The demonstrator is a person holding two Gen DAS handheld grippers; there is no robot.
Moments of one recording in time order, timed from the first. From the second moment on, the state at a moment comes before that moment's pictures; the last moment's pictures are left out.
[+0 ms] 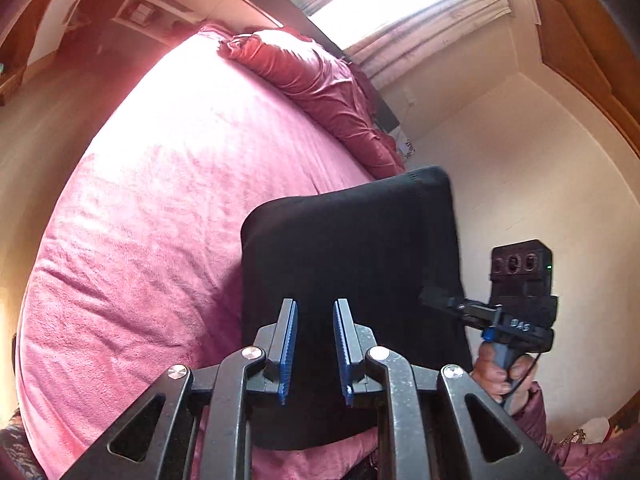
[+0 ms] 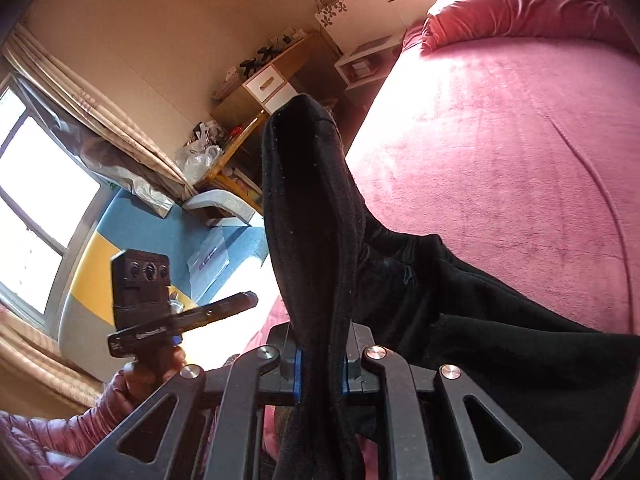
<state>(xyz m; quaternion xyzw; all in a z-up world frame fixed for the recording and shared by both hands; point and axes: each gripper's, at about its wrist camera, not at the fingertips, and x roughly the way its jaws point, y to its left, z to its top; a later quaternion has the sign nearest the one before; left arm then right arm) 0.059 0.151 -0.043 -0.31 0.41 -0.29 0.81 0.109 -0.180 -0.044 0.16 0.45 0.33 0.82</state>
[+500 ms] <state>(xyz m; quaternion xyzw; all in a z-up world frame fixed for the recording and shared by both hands) 0.056 0.026 -0.092 -0.23 0.50 -0.35 0.76 0.073 -0.333 -0.090 0.23 0.45 0.21 0.84</state>
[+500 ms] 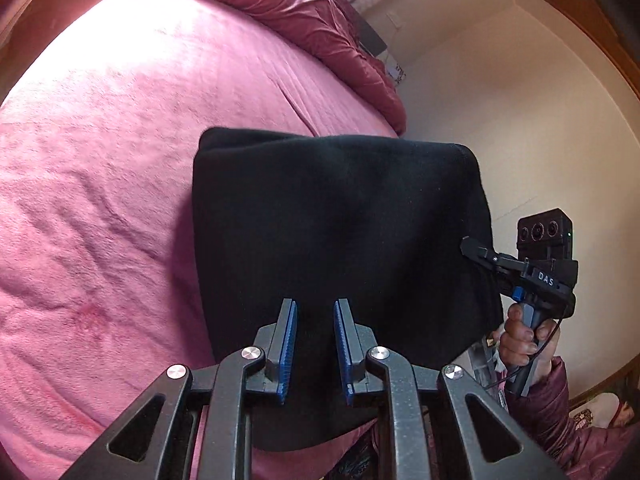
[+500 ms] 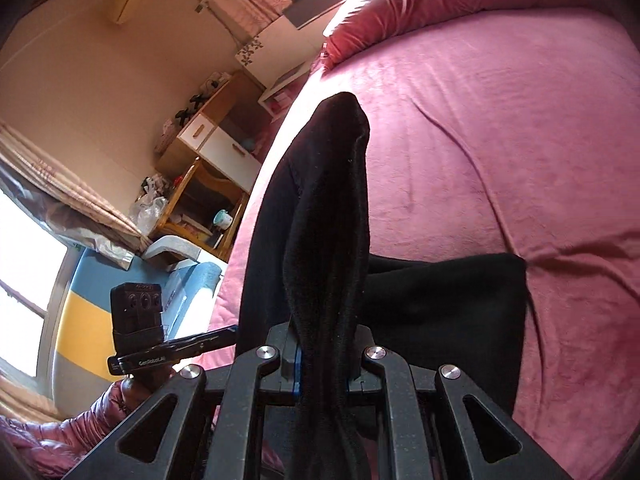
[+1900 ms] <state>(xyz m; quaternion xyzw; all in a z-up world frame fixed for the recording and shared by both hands) 0.029 -0.012 -0.096 -0.17 0.51 -0.36 0.76 -0.024 -0.364 -0.122 0.09 0.50 0.07 0.86</state>
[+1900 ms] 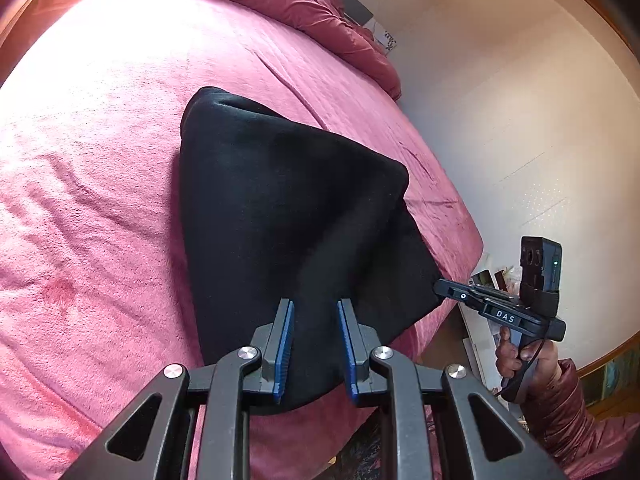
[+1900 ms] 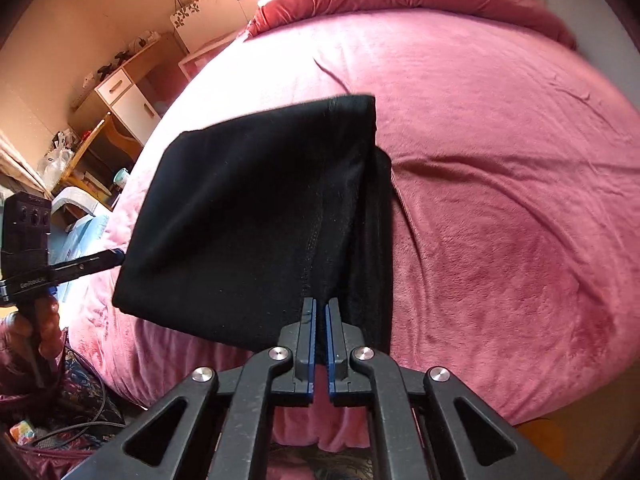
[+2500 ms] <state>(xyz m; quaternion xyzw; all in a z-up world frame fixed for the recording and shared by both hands) 0.060 -0.033 -0.081 -0.15 0.49 -0.34 0.79 -0.046 -0.384 -0.140 0.12 0.53 0.05 0.84</state>
